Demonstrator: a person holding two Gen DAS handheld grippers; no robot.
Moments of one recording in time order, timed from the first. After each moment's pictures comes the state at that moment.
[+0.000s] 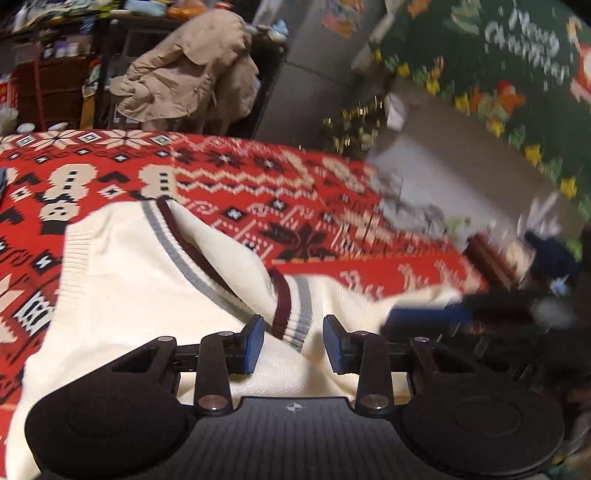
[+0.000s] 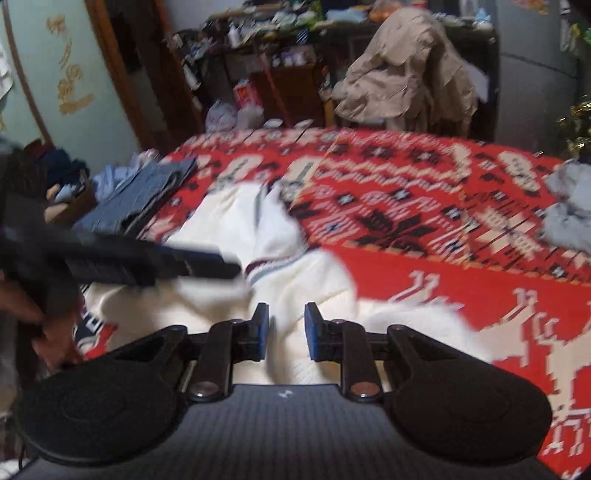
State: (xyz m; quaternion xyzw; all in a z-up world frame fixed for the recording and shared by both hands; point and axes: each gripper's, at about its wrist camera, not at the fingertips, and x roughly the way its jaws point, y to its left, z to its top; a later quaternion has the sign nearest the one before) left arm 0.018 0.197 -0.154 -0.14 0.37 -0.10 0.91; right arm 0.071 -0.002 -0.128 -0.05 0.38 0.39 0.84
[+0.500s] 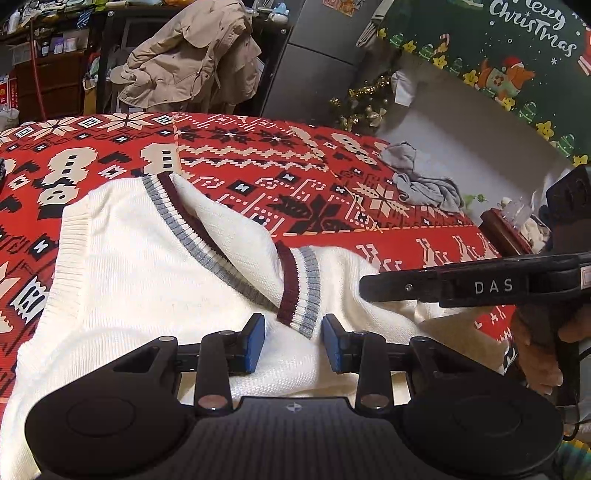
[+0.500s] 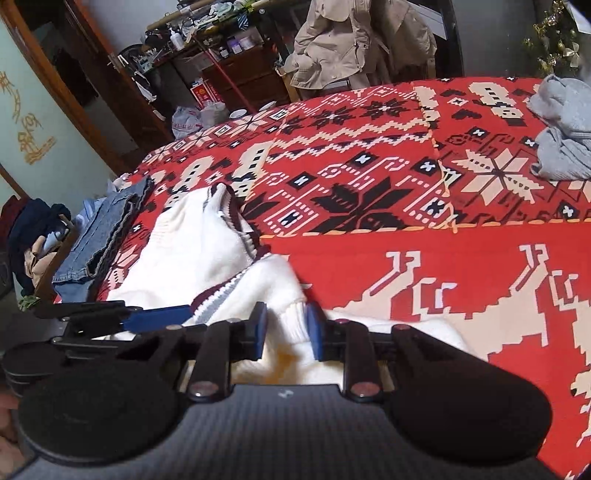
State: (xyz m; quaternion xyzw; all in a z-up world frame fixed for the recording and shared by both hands) left arm 0.017 0.198 -0.168 -0.14 0.39 -0.09 0.91; right arm 0.128 -0.002 -0.165 0.03 0.46 0.35 0.81
